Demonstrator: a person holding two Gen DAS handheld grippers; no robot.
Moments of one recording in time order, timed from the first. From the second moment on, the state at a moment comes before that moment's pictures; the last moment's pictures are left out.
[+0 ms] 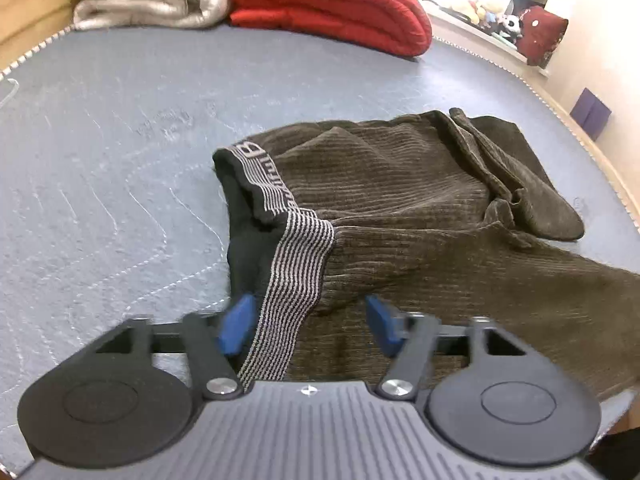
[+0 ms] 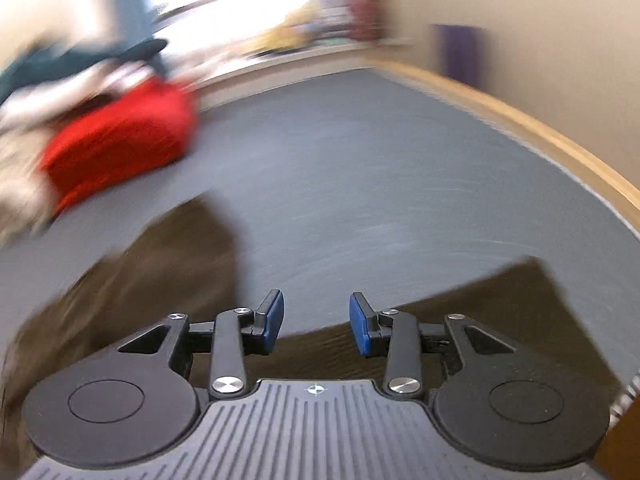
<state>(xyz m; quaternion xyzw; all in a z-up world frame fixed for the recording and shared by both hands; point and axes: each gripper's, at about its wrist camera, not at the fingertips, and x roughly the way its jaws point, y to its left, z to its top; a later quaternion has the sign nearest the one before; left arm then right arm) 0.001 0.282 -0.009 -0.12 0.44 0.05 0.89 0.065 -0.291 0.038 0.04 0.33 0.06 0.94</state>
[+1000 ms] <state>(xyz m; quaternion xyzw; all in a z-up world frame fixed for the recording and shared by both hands) -0.022 0.310 -0.021 -0.15 0.51 0.06 0.84 -0.015 -0.058 -0.070 -0.37 0.36 0.42 0.75</state>
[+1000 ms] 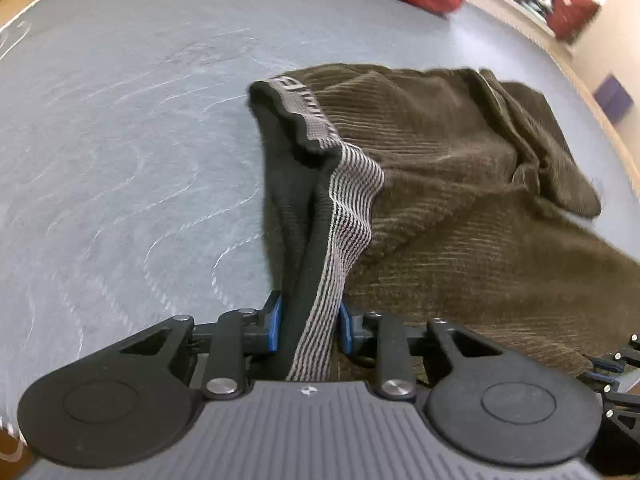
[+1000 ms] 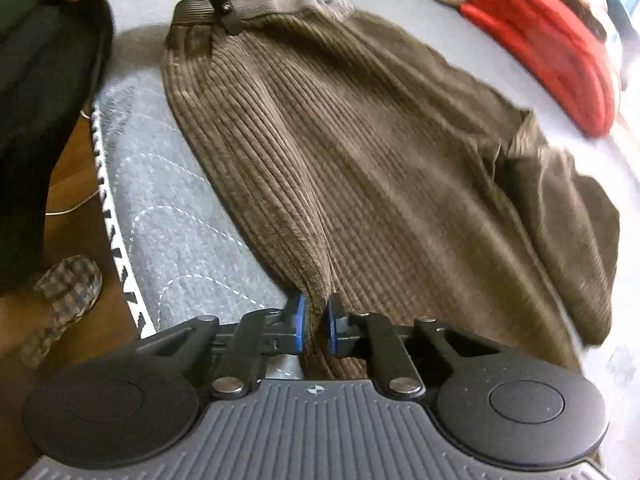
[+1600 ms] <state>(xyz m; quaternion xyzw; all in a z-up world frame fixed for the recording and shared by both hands) -0.018 0.235 0.002 -0.06 0.35 0.07 0.93 0.018 -0.098 -0.069 -0.29 0.45 0.36 0.76</state>
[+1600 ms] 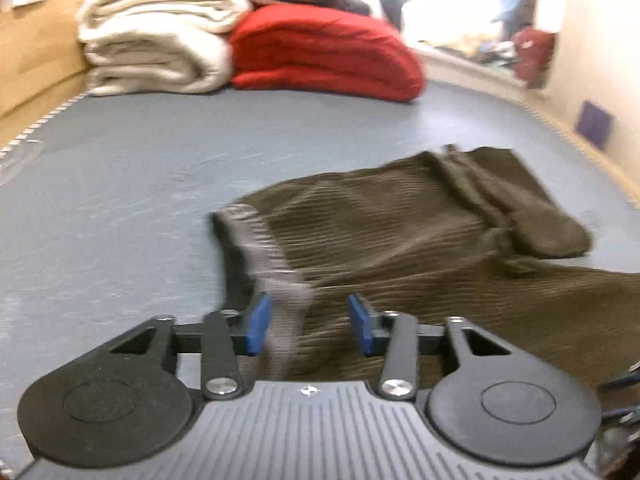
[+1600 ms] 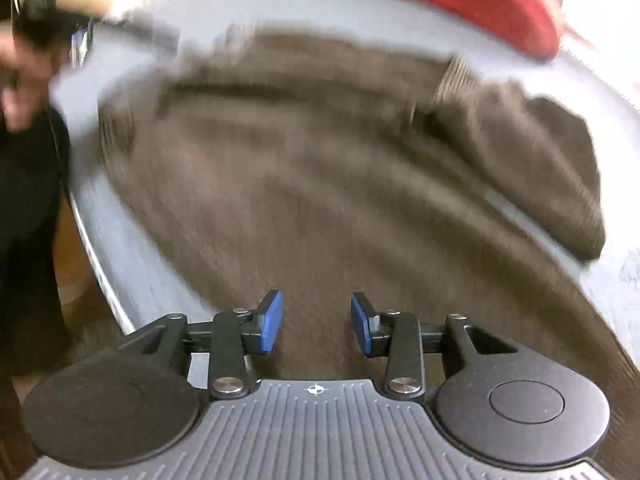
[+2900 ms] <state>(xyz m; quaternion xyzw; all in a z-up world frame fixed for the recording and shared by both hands) 0.071 0.017 -0.099 0.04 0.32 0.01 0.95 0.318 -0.302 -0.035 0.17 0.38 0.08 0.91</state>
